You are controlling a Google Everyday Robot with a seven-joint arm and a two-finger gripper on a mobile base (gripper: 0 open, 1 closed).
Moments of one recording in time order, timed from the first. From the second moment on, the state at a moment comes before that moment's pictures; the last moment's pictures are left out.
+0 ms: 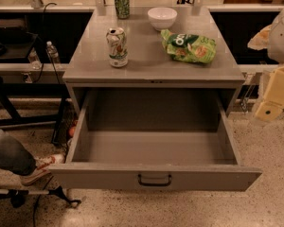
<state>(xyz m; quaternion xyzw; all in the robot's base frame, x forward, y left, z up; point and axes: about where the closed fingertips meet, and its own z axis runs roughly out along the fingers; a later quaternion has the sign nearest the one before) 0.438 -0.216 0.980 -0.60 0.78 -0.04 0.16</state>
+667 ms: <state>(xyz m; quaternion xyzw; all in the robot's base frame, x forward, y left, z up) 0.464 -0.204 0.969 -0.58 0.79 -0.01 0.19</state>
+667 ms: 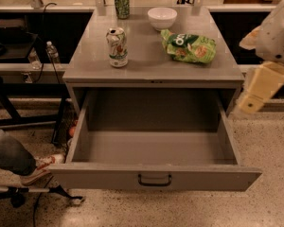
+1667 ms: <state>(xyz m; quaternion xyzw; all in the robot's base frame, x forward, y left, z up) 0.588 -0.162 0.978 -0.46 0.80 0.07 0.38</state>
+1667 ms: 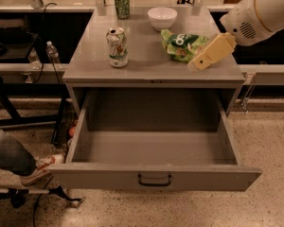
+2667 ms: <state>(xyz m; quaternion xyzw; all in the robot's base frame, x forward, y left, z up) 0.619 -0.090 0.941 -0.45 0.78 0.10 0.42</state>
